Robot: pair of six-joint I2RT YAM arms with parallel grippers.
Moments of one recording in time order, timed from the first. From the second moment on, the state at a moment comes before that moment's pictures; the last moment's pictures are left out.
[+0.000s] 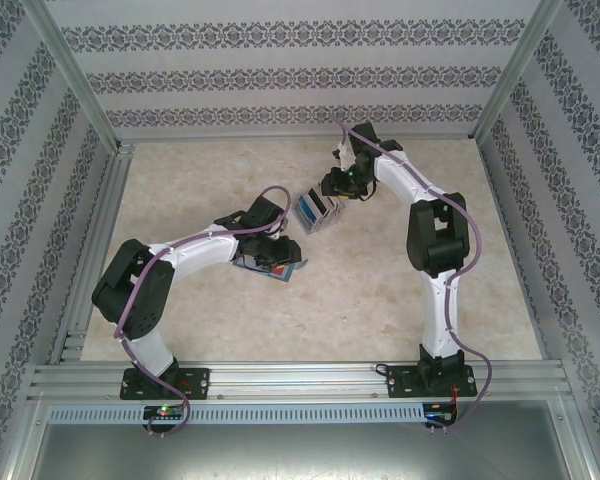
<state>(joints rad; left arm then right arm) -0.58 1.73 1.09 -0.41 0.37 -0.77 0.26 2.21 1.90 -0.87 -0.44 0.23</state>
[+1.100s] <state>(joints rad) -0.58 1.73 1.10 -0.42 0.37 -0.76 0.22 2.15 1.88 -0.87 -0.44 0.23</state>
